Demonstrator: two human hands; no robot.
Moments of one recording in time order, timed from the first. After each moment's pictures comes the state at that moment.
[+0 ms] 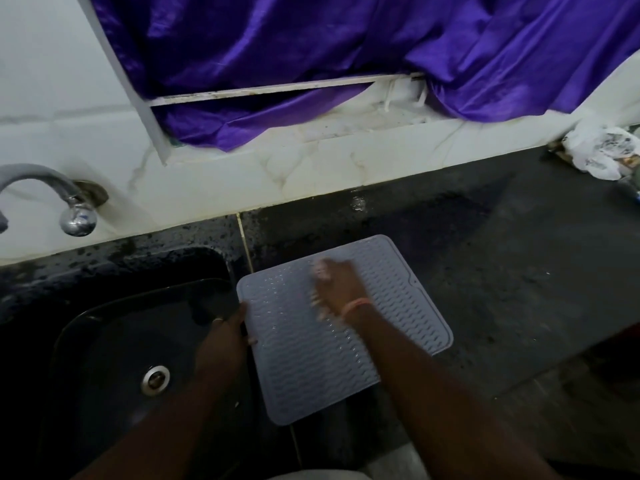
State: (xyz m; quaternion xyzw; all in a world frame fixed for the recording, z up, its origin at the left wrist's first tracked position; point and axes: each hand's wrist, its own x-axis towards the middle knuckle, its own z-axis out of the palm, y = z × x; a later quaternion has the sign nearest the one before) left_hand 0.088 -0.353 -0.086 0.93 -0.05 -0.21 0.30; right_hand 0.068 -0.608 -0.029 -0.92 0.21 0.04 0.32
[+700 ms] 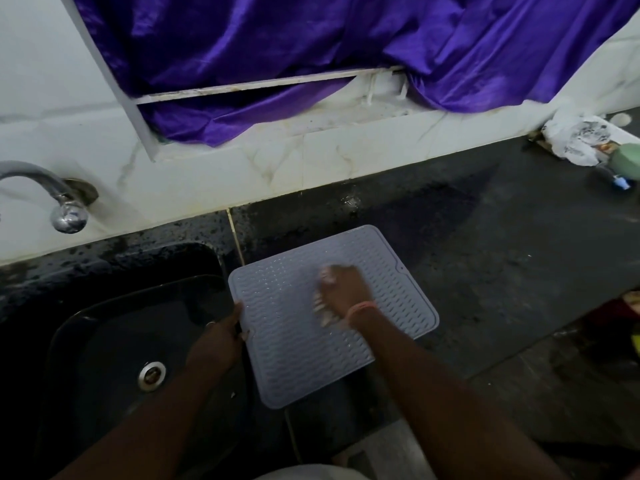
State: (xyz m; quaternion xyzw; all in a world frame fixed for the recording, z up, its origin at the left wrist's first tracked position) left_hand 0.079 -0.341 -0.088 0.93 -0.17 -0.24 0.22; right_hand 0.021 -0.616 -0.031 -0.90 0.25 0.04 0.36
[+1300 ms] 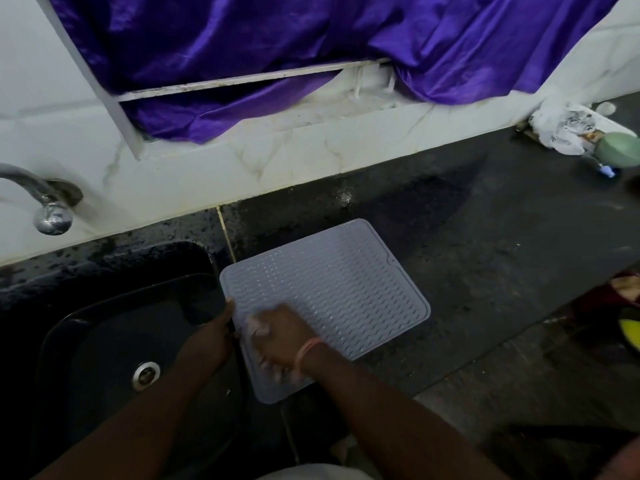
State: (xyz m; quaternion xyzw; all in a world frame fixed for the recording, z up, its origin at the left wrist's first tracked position) left_hand 0.083 -0.337 -0.095 0.93 -0.19 -0.26 0.19; right_hand -0.012 -0.514 -0.024 -0.89 0.07 0.13 0.43
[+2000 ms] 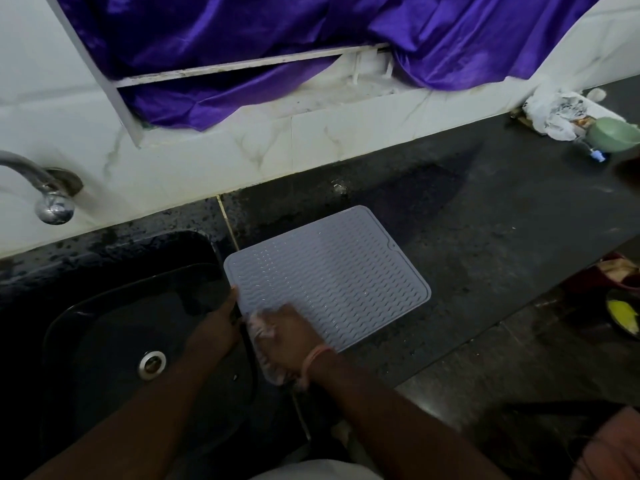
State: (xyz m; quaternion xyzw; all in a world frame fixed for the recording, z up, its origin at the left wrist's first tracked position) left_hand 0.082 -0.329 -0.100 0.92 -0.15 -0.27 0.26; right_hand -0.040 -0.492 -0.037 -0.90 0.07 0.10 0.42
